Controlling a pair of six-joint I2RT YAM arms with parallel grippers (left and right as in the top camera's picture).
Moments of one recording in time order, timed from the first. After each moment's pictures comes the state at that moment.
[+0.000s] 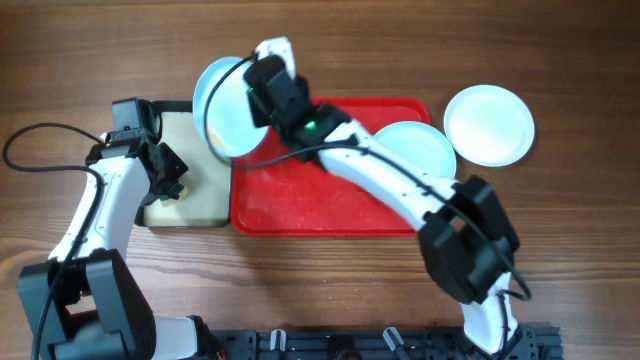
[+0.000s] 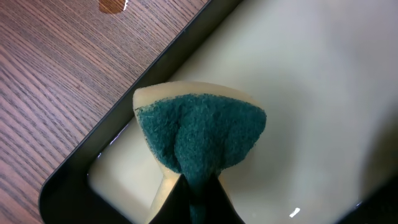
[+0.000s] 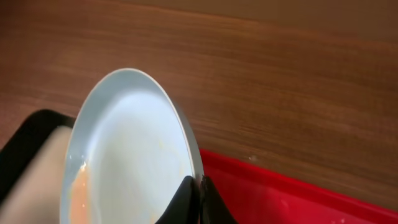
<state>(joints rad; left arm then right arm) 0.17 1.59 0.99 -0.72 -0.17 -0.56 0.80 2.09 1.69 -0.27 0.31 0.33</state>
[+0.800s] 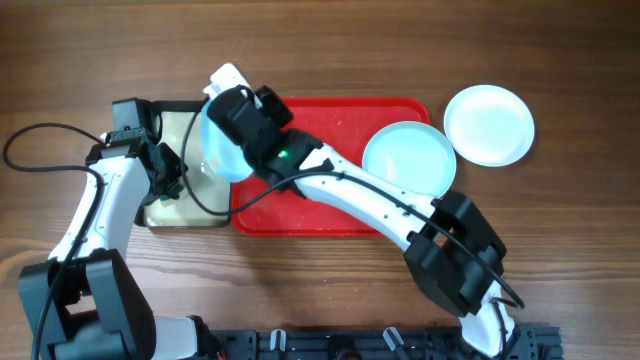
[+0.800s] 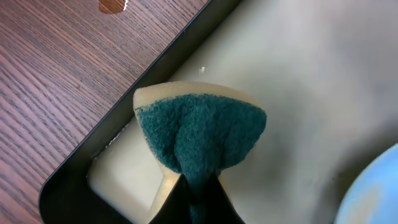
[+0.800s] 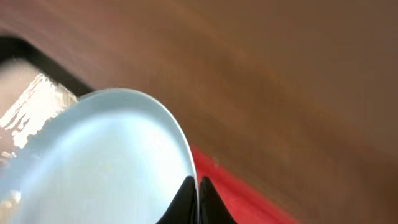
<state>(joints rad) 0.17 1.59 0.99 -0.72 -0.17 -0.56 0.90 2.09 1.69 -0.34 0.52 0.00</state>
